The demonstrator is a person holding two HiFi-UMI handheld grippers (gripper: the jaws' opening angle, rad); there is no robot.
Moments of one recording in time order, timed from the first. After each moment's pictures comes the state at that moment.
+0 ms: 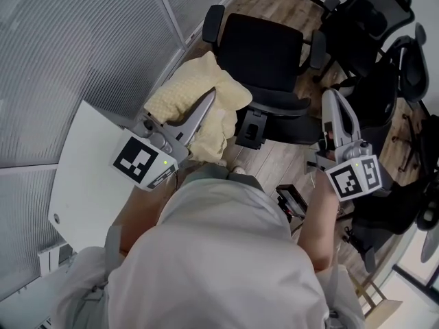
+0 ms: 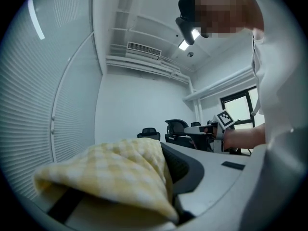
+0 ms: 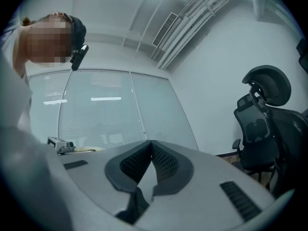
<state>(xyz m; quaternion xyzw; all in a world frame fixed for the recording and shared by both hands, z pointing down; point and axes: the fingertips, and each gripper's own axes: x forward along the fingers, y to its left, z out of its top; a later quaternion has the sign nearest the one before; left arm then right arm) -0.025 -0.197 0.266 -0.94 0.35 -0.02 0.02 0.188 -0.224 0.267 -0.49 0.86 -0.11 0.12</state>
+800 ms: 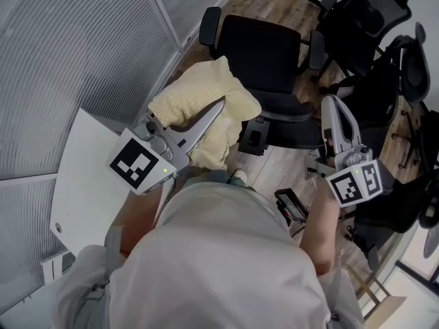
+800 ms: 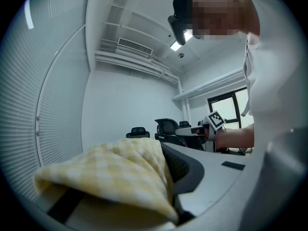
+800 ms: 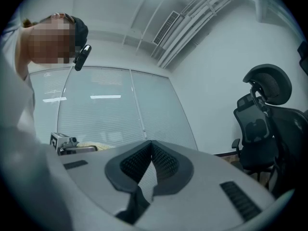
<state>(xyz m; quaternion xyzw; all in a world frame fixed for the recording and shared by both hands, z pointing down) -0.013 -0.201 0.263 -0.96 0.27 -0.04 0.03 0.179 -0.226 0.272 -0.50 0.85 -0.10 0.11</state>
